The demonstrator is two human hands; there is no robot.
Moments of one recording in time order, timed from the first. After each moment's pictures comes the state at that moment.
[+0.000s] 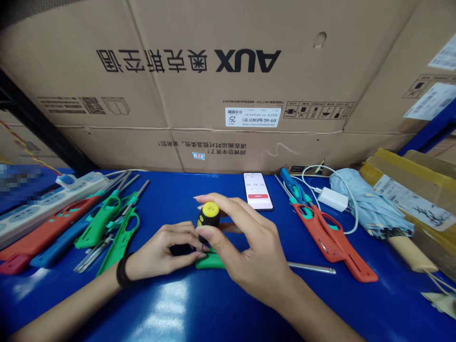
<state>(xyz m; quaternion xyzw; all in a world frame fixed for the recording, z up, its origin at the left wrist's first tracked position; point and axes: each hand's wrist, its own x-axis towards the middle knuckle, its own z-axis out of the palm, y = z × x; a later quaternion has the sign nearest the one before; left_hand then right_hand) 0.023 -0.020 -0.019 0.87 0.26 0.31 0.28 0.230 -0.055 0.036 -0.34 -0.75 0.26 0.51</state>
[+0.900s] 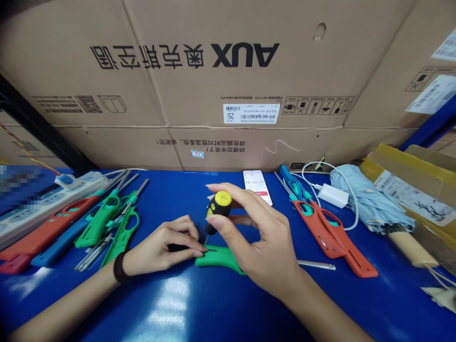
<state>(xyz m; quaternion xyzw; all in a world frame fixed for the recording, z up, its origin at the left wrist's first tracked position) 0.015 -0.014 -0.019 0.89 0.27 0.24 0.29 0.239 -0.053 0.041 -0.36 -0.72 0.25 0.54</state>
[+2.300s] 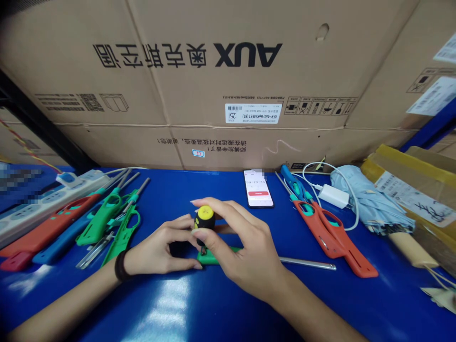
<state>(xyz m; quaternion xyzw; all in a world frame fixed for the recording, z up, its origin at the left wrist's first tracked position) 0.015 -0.017 -0.020 0.88 0.27 0.26 0.29 0.225 -0.053 0.025 -0.33 -0.75 0.29 0.49</state>
